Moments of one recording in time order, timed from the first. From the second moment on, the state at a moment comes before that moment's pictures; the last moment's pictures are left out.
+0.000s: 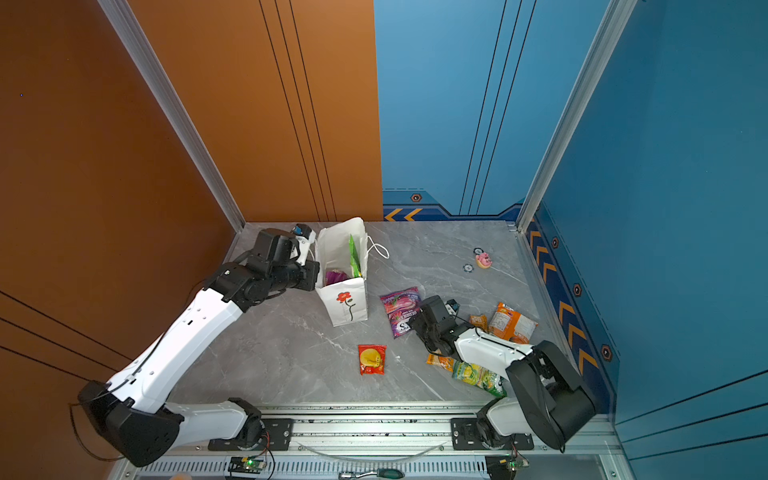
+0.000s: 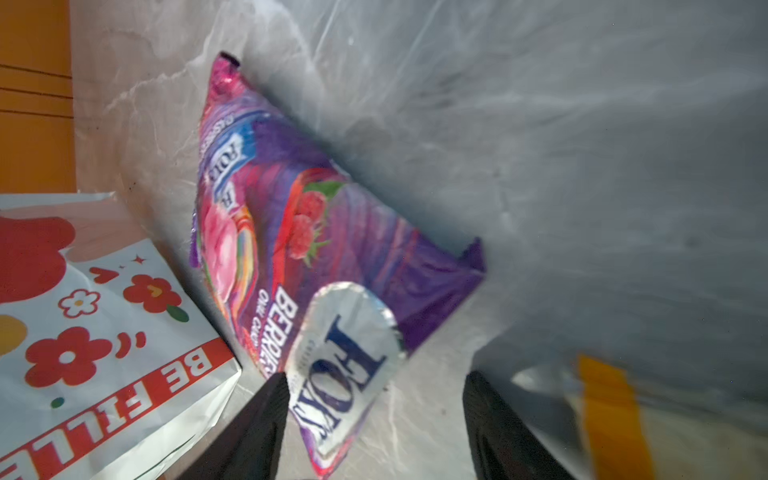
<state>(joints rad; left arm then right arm) -0.46 1.29 1.36 -0.81 -0.03 -0.21 0.57 1.42 0.55 -0.01 0.00 1.32</state>
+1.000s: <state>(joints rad) -0.47 1.29 1.36 -0.81 -0.04 -0.21 0.63 1.43 0.51 0.10 0.15 1.47</state>
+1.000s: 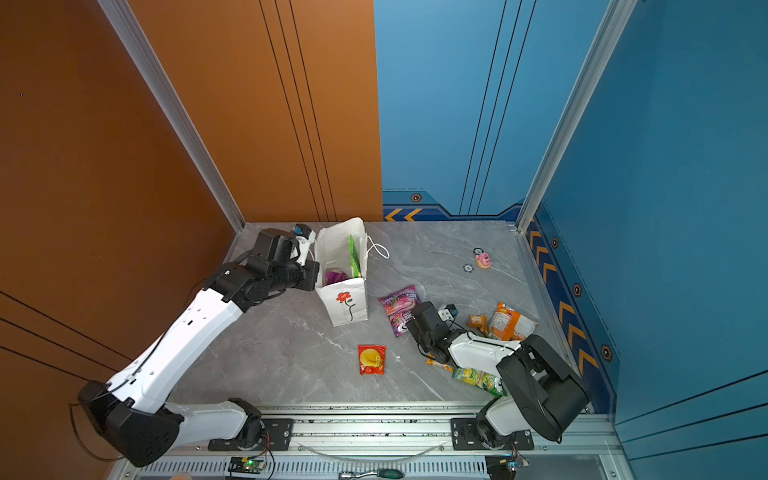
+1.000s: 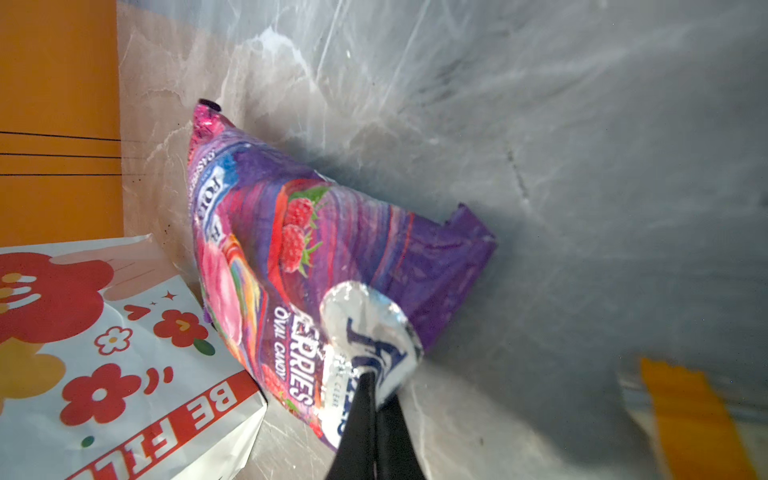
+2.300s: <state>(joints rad) -0.47 1.26 1.33 -0.80 -0.05 -0.21 0.62 1.12 1.00 -0.50 0.28 0.75</state>
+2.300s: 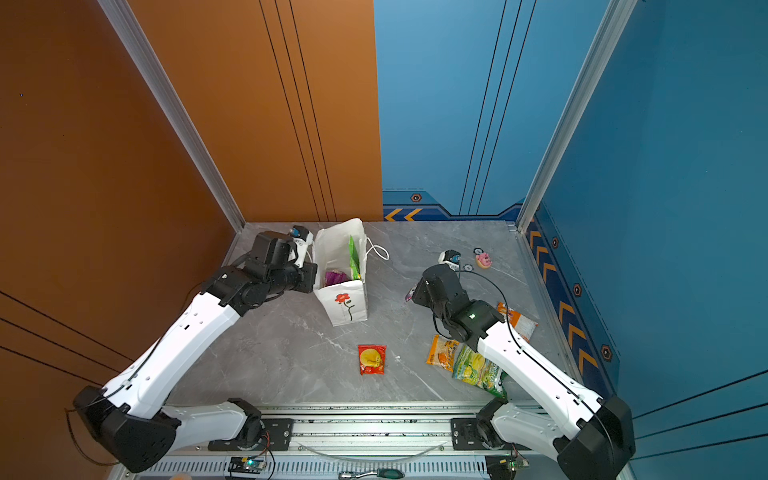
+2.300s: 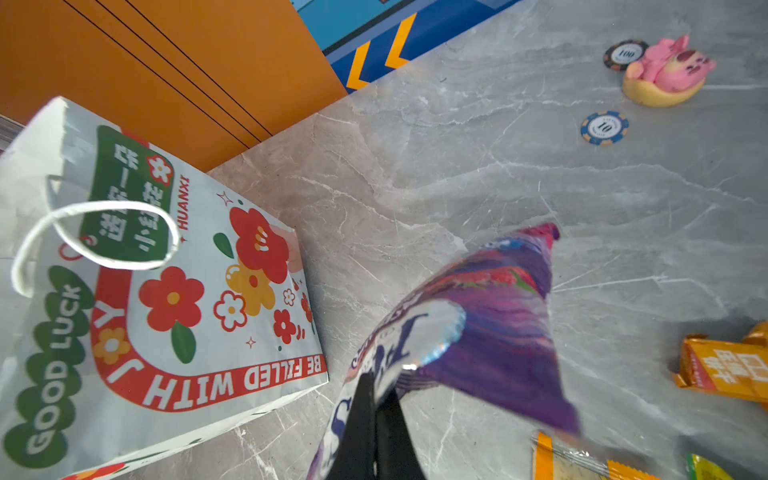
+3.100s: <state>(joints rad) -0.47 1.26 1.33 -0.80 -0.05 -0.21 0.62 1.36 1.68 -0.69 0.22 0.45</state>
